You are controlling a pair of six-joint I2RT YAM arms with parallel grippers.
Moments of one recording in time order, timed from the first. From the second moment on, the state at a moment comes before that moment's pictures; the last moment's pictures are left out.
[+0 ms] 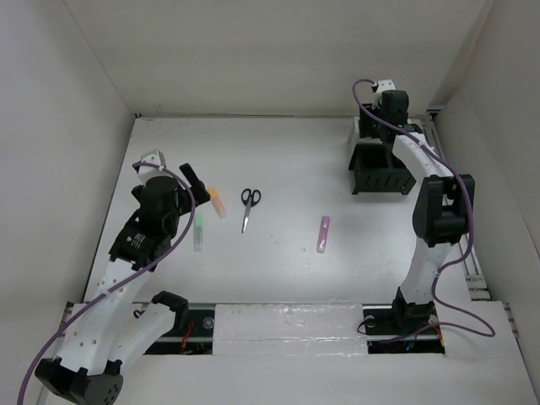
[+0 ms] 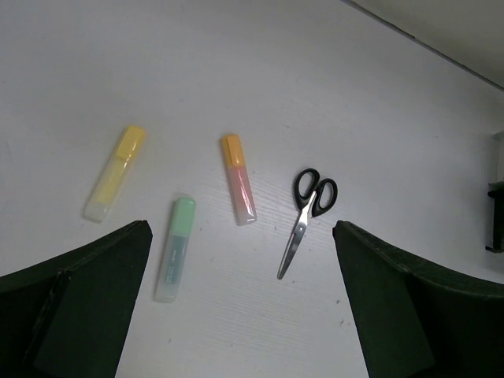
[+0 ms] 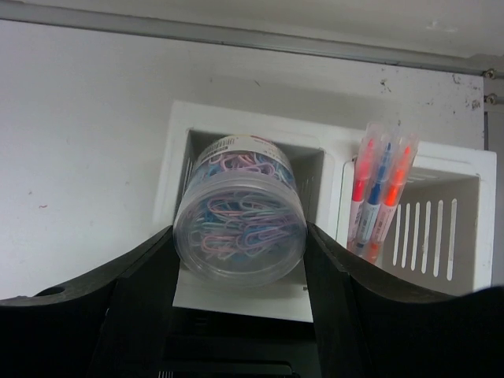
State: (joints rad) left arm -0.36 0.77 0.91 -0.60 -0.41 -0.56; right arm 0.07 1.97 1.66 -0.22 0.07 -0.08
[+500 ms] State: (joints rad) left arm -0.36 0.77 0.91 -0.60 -0.41 -0.56; right arm 0.06 1.96 1.63 -0.21 0.07 -0.07
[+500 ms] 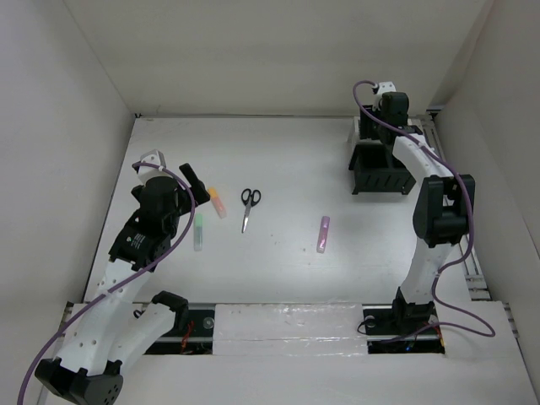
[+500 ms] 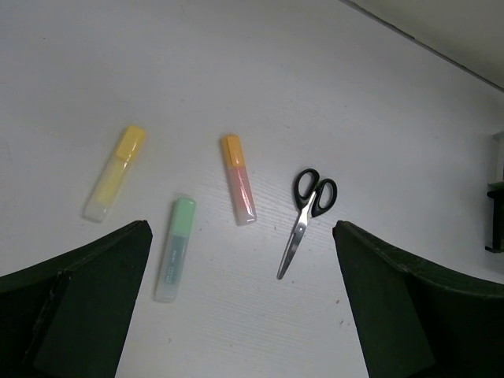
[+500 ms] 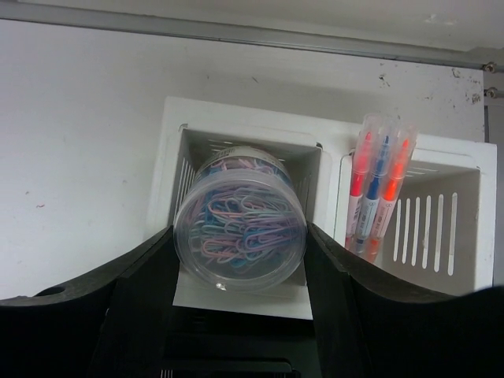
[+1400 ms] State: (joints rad) left arm -0.36 0.77 0.91 -0.60 -0.41 -0.56; right arm 0.05 1.96 1.71 -0.31 0.07 -0.04
